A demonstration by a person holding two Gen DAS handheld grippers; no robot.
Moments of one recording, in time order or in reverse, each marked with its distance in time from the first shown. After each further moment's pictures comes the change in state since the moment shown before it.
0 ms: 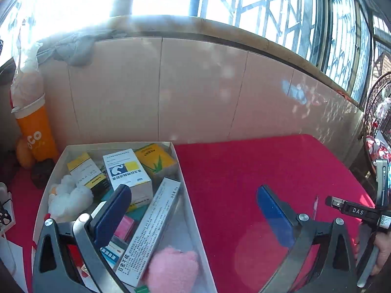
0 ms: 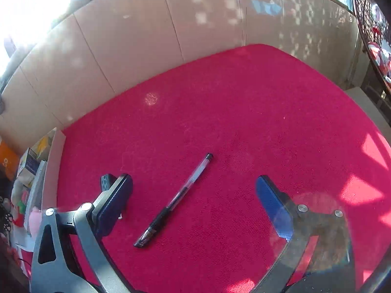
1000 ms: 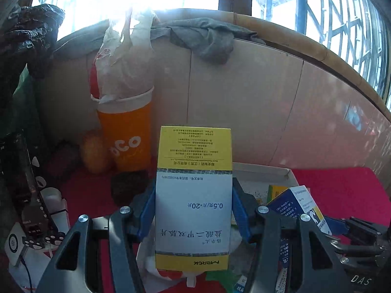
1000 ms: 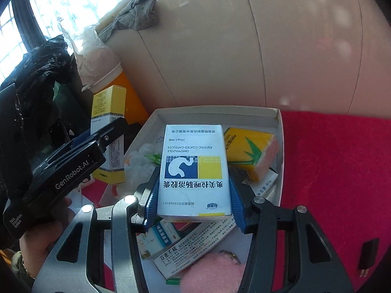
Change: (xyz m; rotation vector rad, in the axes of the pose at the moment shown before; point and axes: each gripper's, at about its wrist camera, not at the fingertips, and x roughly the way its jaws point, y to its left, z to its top) left arm -0.005 0.179 0.021 -0.173 -0.056 0.320; right arm 0.015 0.333 -0.031 -0.475 0.066 0.568
